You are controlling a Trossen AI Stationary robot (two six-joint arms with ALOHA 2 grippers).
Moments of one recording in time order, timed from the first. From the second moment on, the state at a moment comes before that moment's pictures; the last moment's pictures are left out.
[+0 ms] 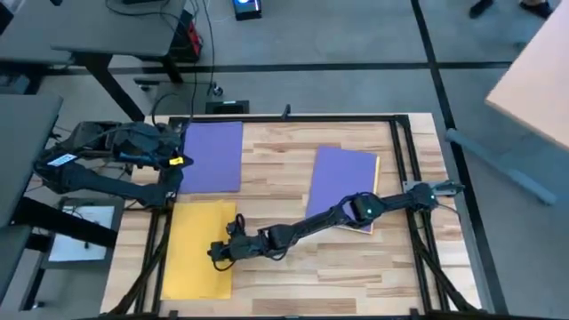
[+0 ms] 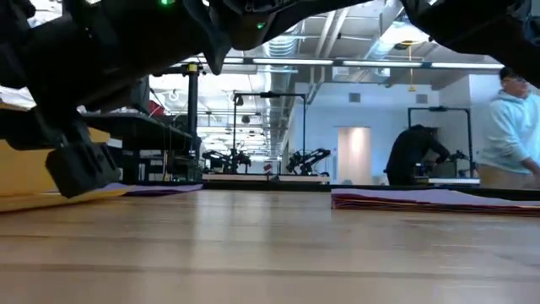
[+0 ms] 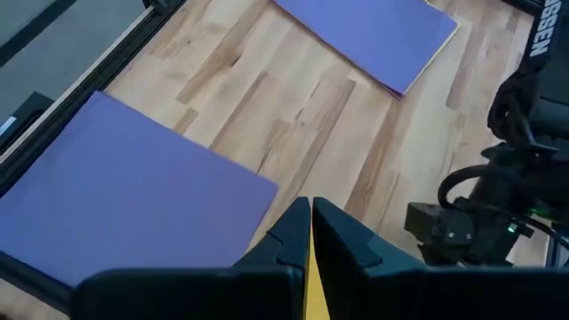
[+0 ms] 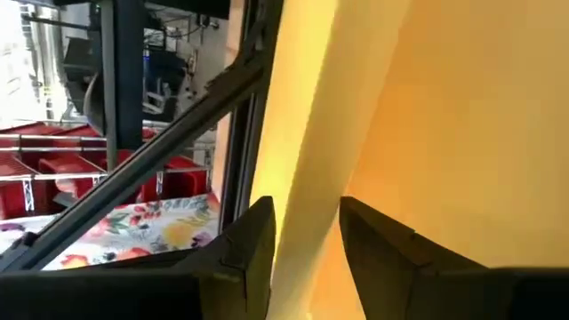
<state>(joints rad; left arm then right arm) 0.04 0.84 1.41 -1.37 -0.19 -0.41 0.28 2.73 2.36 -0.02 0.21 1.51</state>
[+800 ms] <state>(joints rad) 0.04 0.84 1.41 -1.38 -0.19 -0.40 0.25 2.71 2.36 -0.26 0.02 1.41</state>
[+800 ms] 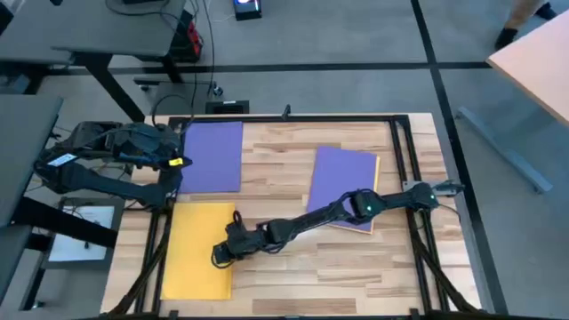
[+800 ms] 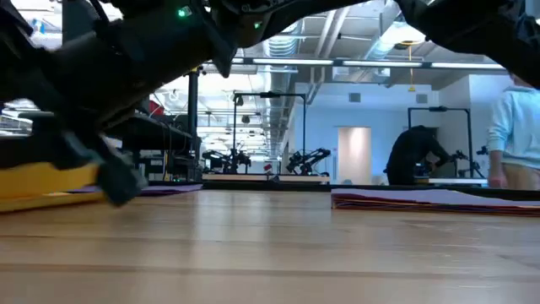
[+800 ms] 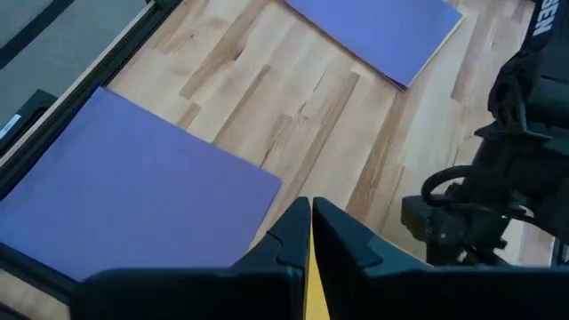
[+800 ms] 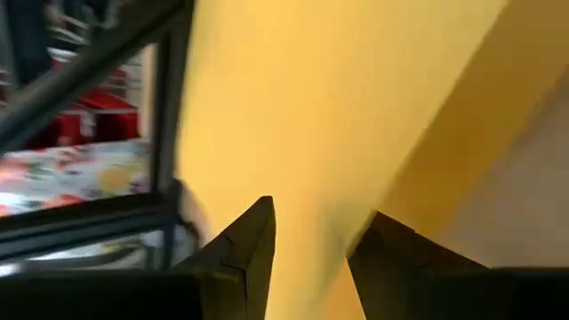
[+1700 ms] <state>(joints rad) 0.04 0.86 1.41 -1.37 -0.20 -0.39 0.14 2.37 2.36 -0.71 0.02 0.95</state>
